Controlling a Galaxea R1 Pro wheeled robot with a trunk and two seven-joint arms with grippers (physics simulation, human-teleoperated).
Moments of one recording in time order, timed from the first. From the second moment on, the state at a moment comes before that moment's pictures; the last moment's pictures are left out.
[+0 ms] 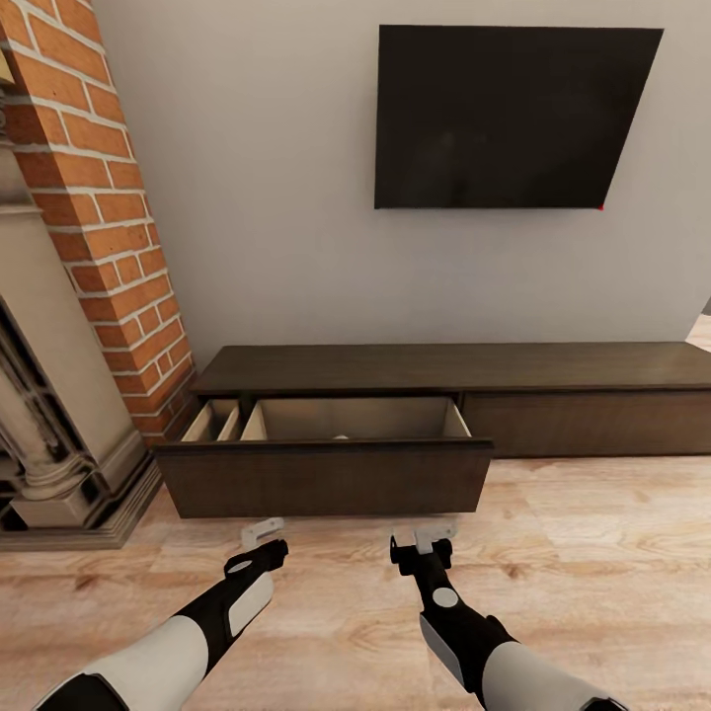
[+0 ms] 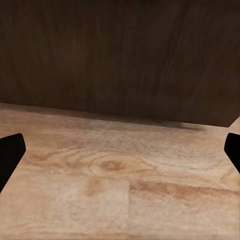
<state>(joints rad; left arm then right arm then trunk) -0.71 -0.04 -0.56 -0.33 0.83 -0.04 0.41 -0.66 0.13 0.44 -0.27 -0.19 -0.27 -0.26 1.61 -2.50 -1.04</state>
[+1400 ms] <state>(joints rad) -0.71 -0.04 -0.56 -0.33 0.83 -0.07 0.41 -0.65 0.13 0.44 -0.27 -0.19 -0.26 -0.26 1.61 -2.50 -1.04</state>
